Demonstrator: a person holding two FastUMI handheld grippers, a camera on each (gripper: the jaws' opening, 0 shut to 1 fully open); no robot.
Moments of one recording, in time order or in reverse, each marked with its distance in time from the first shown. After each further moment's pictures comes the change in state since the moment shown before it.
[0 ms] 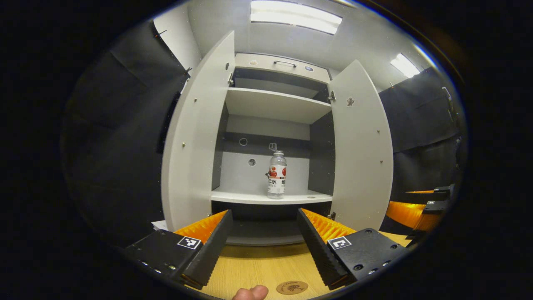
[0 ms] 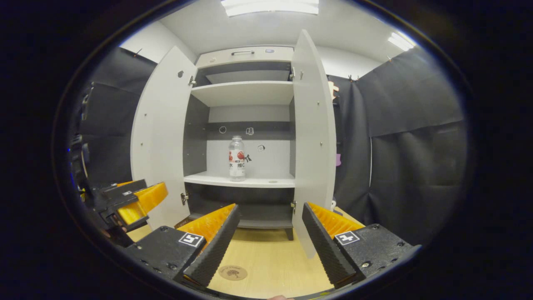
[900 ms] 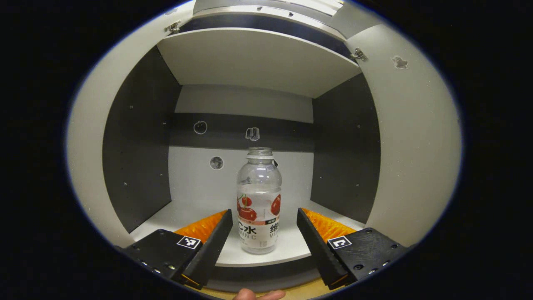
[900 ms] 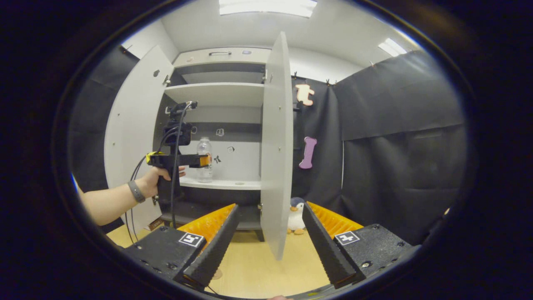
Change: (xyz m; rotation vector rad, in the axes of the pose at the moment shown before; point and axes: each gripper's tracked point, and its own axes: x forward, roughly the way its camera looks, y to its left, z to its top) left arm 0.306 -0.023 -0.011 0.021 0.129 -0.072; right arm -0.005 -0.071 0.012 -0.004 -0.014 -0.205
